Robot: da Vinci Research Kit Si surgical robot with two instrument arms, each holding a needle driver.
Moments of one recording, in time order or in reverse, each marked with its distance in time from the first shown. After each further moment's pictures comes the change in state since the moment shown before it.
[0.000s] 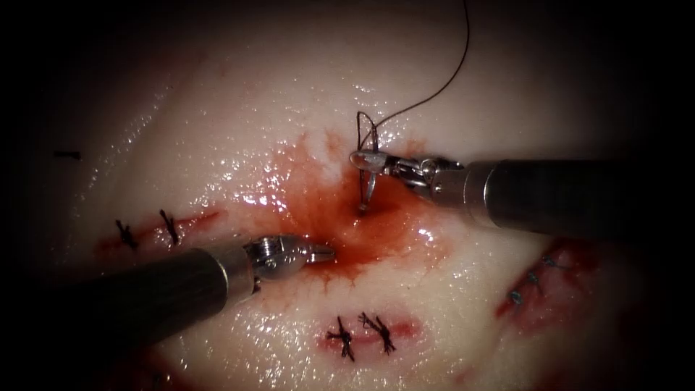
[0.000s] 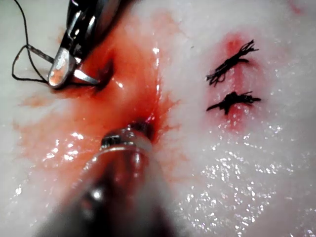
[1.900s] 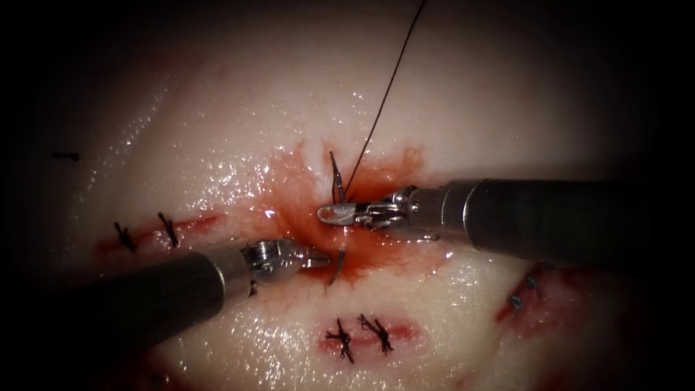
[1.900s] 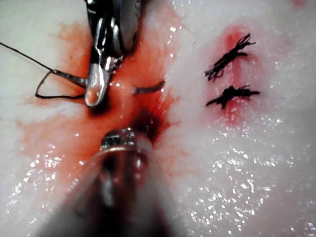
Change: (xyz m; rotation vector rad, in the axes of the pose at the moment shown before) right arm -0.009 -0.004 0.002 0.118 -0.202 0.333; left arm 0.000 0.000 0.000 -0.007 -0.019 0.000
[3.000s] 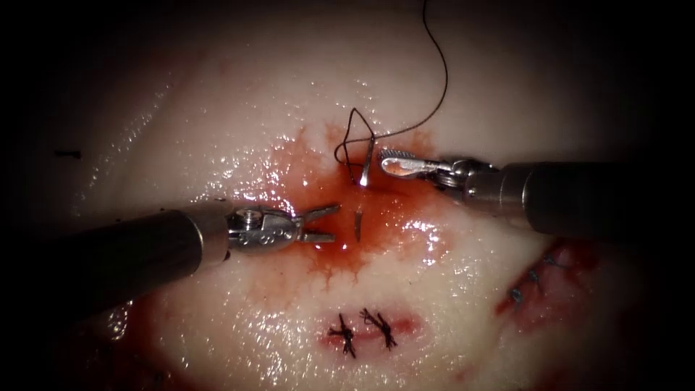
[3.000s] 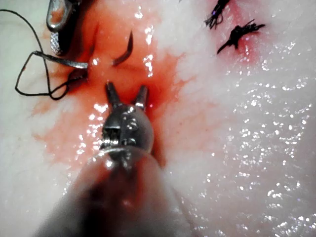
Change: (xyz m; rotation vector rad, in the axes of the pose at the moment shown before) right arm 0.016 -0.005 -0.012 -0.038 0.358 -0.693; left arm 0.002 -0.003 -0.002 0.193 0.356 0.429
